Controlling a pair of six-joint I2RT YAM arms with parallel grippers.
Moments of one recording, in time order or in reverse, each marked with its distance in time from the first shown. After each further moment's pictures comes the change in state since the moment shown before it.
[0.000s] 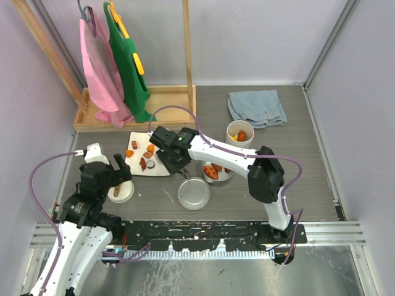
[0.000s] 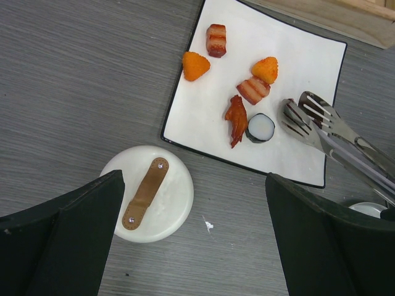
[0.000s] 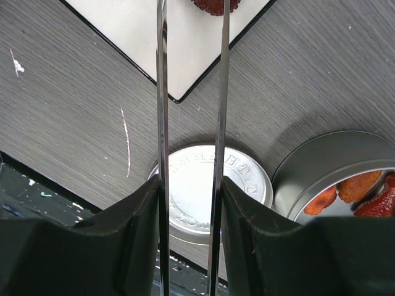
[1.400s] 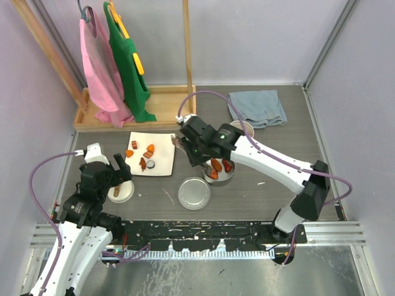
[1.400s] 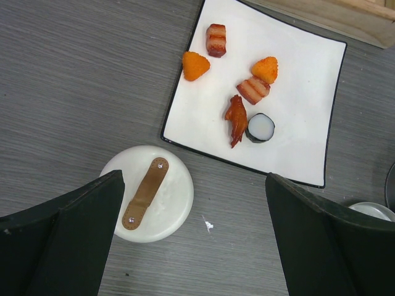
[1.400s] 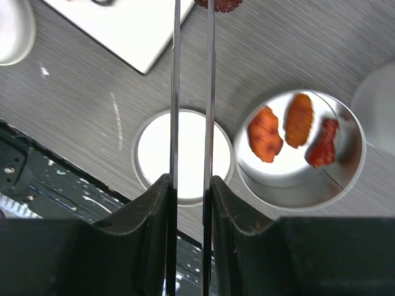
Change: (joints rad) left arm 0.000 0.000 0.000 0.000 0.001 0.000; right arm -0.055 -0.371 -0.204 0.044 0.041 0.049
